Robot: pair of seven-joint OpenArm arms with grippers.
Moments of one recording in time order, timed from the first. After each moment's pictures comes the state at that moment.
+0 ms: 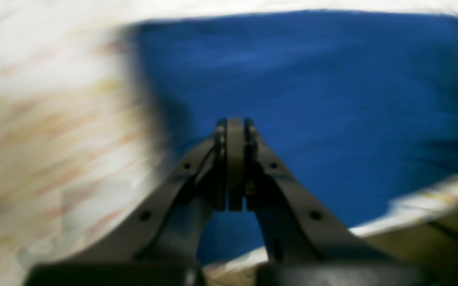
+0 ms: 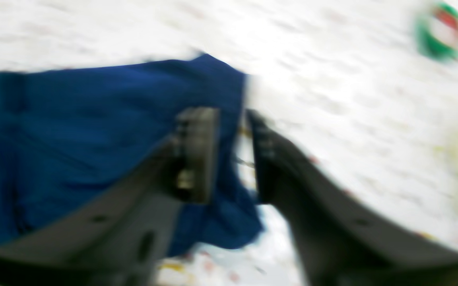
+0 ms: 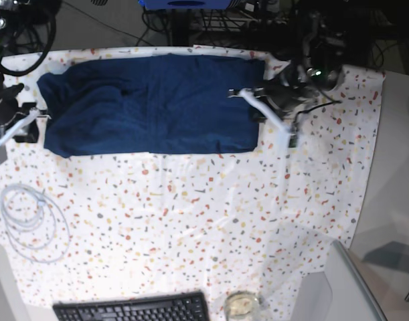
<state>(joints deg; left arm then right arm) 22.1 -10.9 -3.0 103.8 -22.6 0.0 48.3 -13.9 8.3 29.9 97.4 21.8 27.1 -53.9</state>
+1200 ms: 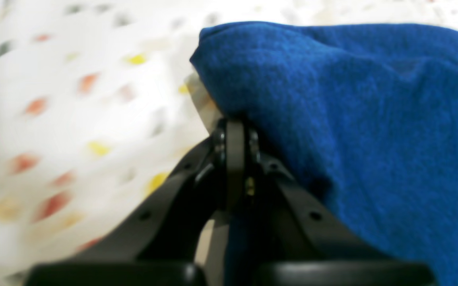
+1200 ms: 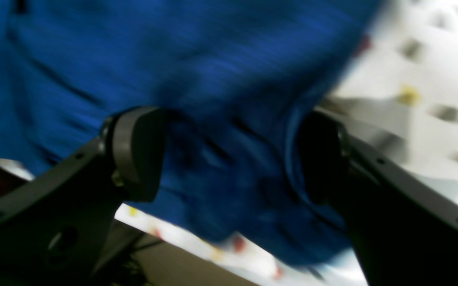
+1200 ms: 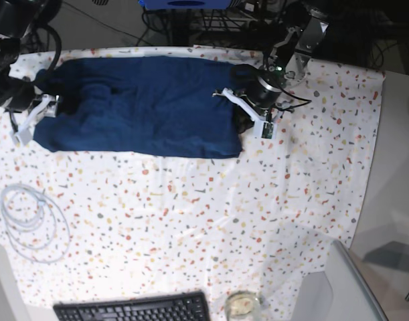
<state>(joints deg) 11.4 -13.5 20.5 69.0 -23.6 -0.3 1.1 -5.0 10.1 34.1 69.7 32.6 40.0 -68.7</state>
